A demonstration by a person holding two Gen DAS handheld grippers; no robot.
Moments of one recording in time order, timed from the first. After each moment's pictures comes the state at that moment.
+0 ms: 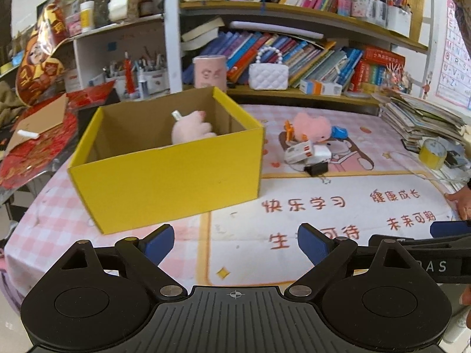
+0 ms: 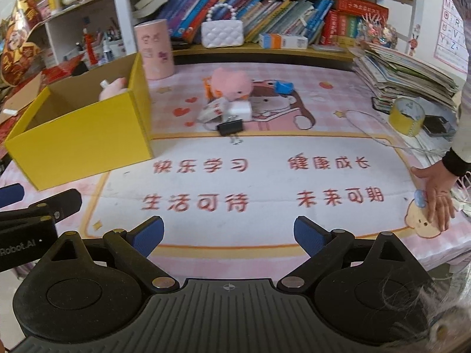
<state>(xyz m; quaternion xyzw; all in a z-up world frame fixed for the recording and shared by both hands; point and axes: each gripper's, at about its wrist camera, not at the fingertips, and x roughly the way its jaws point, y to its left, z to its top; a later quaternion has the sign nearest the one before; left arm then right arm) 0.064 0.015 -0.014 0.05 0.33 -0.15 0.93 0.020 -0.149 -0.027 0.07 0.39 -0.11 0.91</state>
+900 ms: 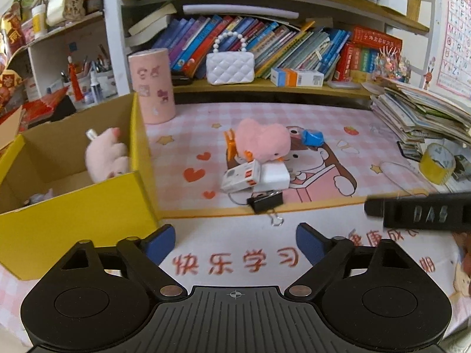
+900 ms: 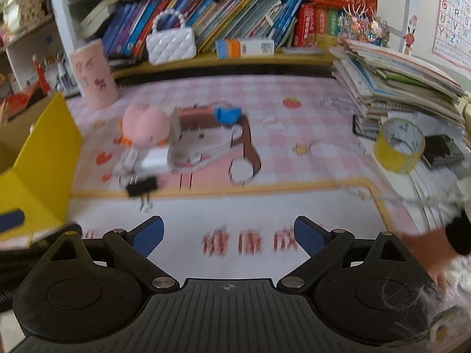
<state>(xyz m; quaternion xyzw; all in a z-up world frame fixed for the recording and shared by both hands) 0.146 -0.124 -0.036 0.06 0.35 -0.16 0.92 0.109 -0.291 -0.030 0.10 0.37 -0.11 0.92</state>
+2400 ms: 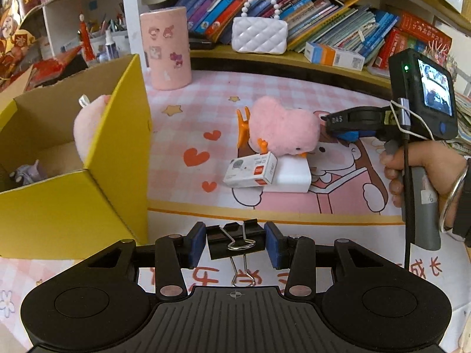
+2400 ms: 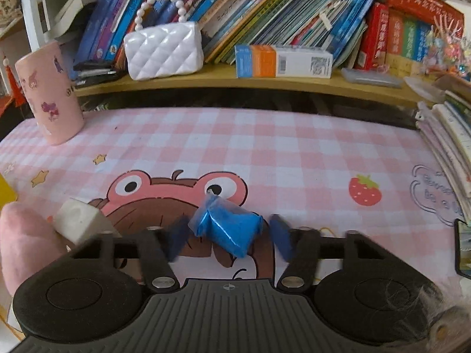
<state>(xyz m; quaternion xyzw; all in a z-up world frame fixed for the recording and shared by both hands) 0.194 -0.150 -0.053 0.03 0.42 -0.08 0.90 0.326 -0.356 -0.103 0.05 0.36 -0.04 0.93</state>
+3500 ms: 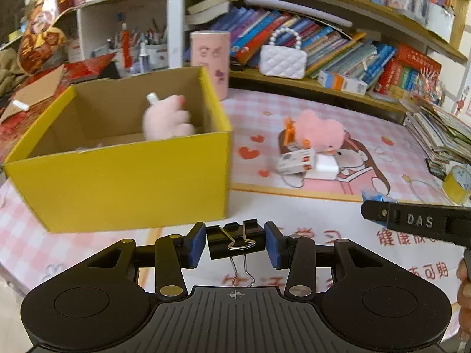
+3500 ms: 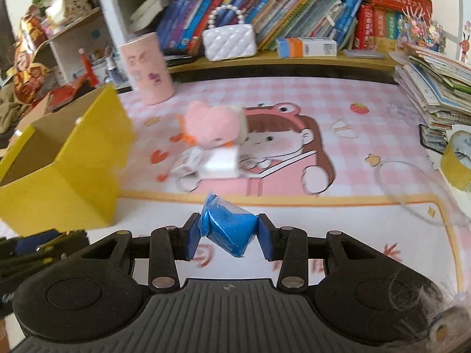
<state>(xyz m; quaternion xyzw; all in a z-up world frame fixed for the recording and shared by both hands) 0.124 -0.054 -0.033 0.00 0.37 -0.09 0.92 0.123 -0.240 -0.042 0.10 0.38 0.00 0.92</state>
